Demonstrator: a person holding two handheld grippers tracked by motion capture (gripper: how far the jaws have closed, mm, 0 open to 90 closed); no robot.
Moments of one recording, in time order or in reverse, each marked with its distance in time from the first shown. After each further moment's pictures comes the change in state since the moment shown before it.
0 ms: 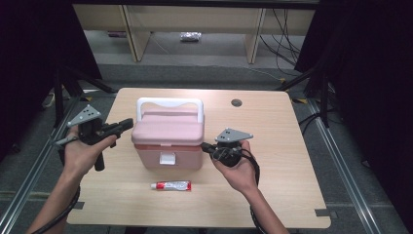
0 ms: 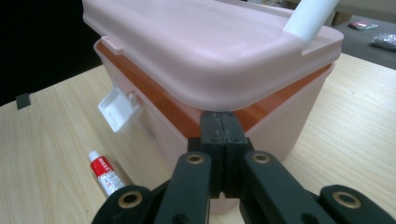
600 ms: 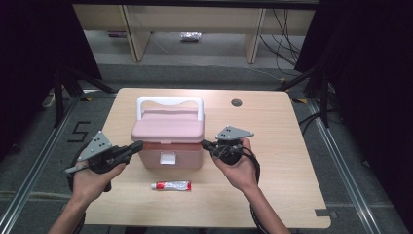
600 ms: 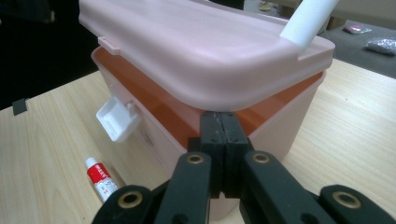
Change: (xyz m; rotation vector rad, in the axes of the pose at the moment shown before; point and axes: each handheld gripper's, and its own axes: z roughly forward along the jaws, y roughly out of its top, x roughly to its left) left arm -0.045 -0.046 -0.006 -0.006 -0.057 0.110; right arm -0.001 0.006 -0.002 -0.008 -0.017 -0.013
